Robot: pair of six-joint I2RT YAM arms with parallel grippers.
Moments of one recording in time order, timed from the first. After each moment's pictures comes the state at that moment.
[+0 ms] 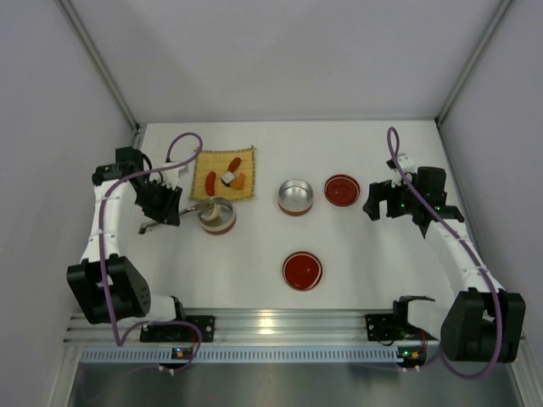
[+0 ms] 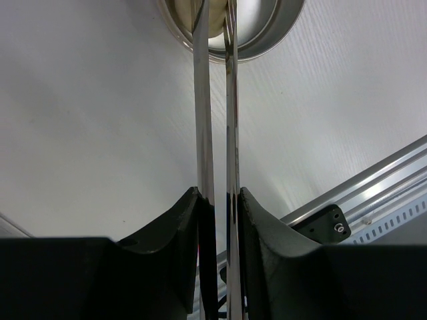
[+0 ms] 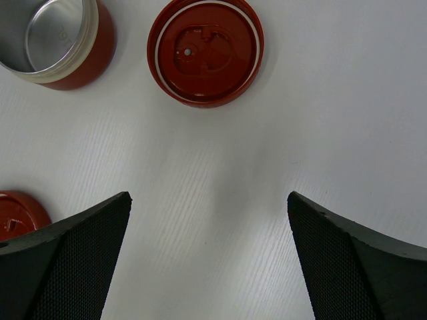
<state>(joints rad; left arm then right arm) 0.19 1.40 1.30 -1.23 0.41 0.63 -0.04 1.13 0.77 -0.36 -0.41 -0.17</state>
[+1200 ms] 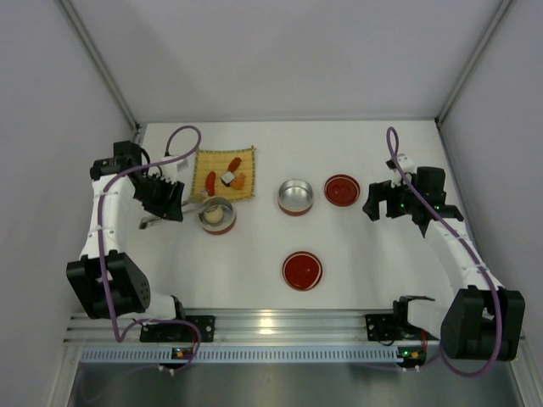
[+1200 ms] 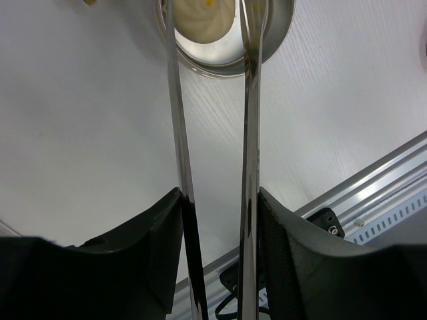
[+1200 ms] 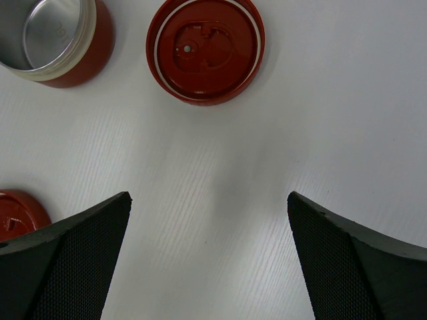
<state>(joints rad) 0.19 1.44 1.37 -1.25 0.44 0.63 -0.04 1.14 0.77 -0.37 -0.41 -0.17</state>
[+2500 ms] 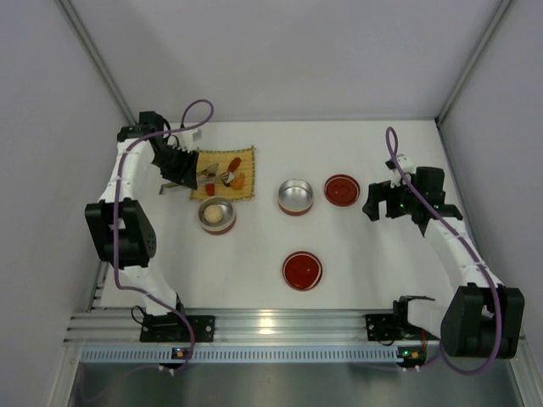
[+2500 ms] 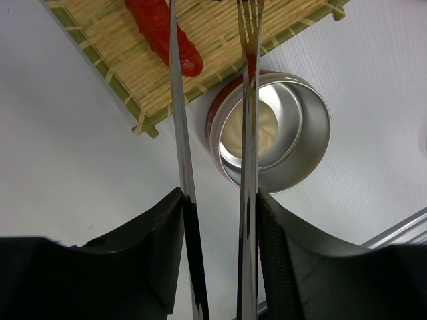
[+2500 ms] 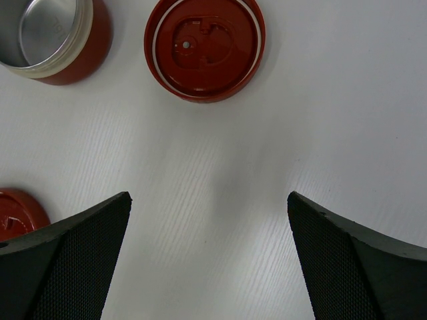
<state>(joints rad) 0.08 1.82 1.69 -1.13 0.42 0.46 -0.04 1.15 0.77 -0.37 -0.41 -0.18</state>
